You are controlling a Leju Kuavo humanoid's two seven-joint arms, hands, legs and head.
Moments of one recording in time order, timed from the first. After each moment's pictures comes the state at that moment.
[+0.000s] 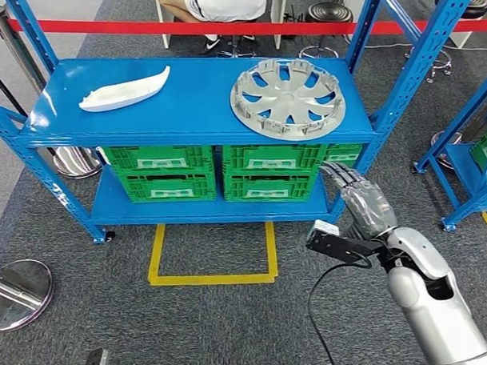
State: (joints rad) left arm -0.04 -0.14 0.46 -0.23 -0.13 -0.05 -0.14; right arm -0.31 -0.29 0.38 -1.56 0.82 0.04 -0.12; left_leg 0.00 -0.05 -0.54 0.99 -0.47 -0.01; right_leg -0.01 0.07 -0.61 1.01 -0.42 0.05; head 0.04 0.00
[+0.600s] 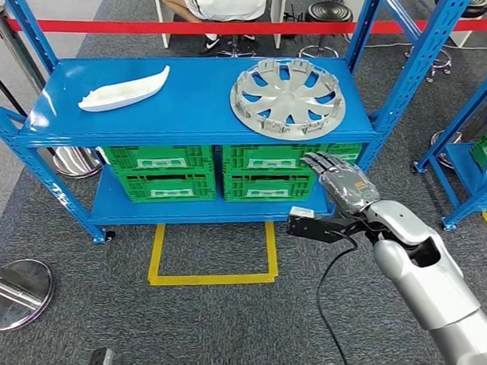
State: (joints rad) left arm -0.04 -0.13 0.46 -0.22 -0.18 -0.07 -0.13; right arm -0.53 -0.33 0.60 -1.45 0.87 0.14 -0.01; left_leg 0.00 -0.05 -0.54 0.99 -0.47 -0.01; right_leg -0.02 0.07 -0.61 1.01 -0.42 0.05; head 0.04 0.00
